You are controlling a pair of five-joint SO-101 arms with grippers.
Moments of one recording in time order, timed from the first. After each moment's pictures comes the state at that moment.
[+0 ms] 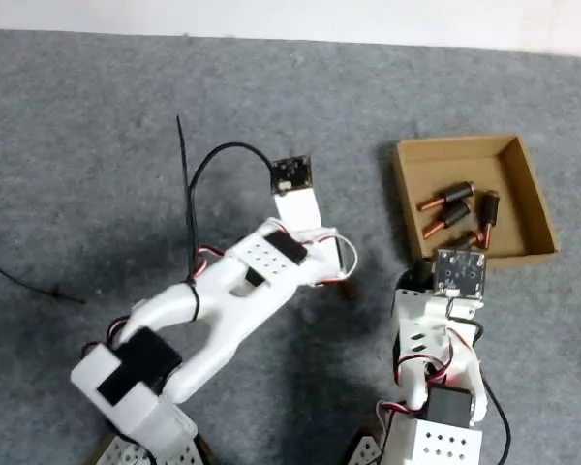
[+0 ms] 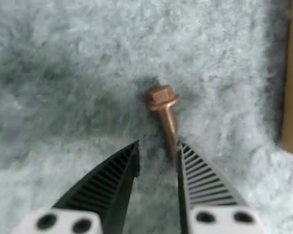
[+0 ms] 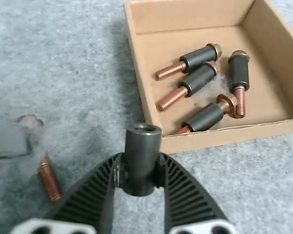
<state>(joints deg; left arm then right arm) 33.5 4.4 30.0 36.4 51.5 5.9 -104.3 95.6 48.7 7.4</state>
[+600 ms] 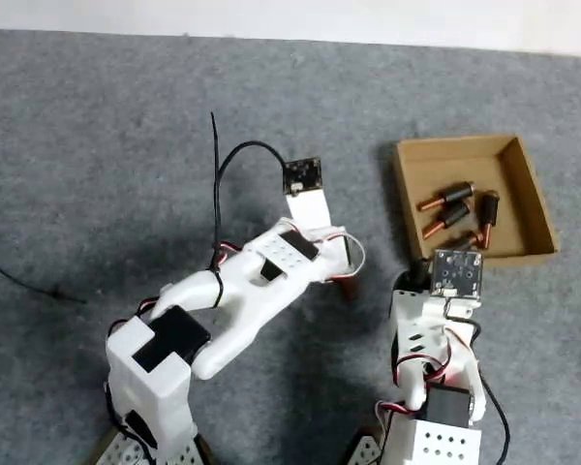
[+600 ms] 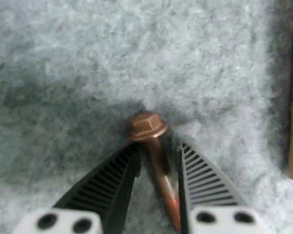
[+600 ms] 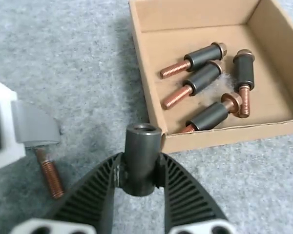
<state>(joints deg) 33.8 16.4 24.6 29.5 51.5 5.1 -104.5 95.6 49.5 7.4</state>
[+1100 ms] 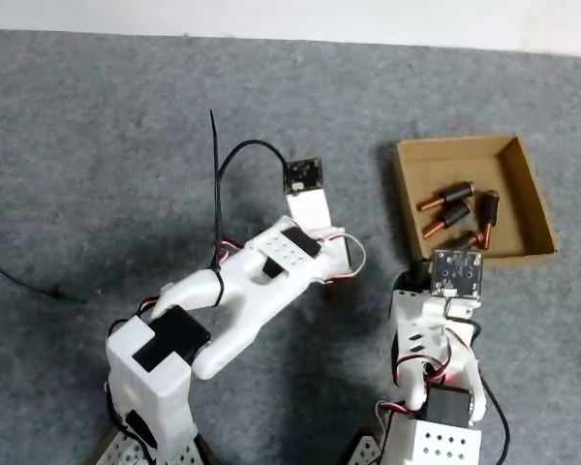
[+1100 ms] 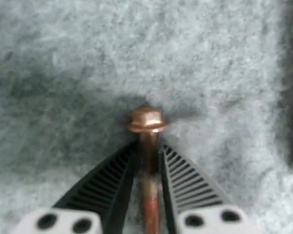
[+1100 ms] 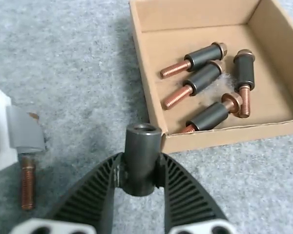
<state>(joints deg) 33.9 16.4 23.0 34.9 52.0 5.1 -104.5 95.6 49.5 7.4</state>
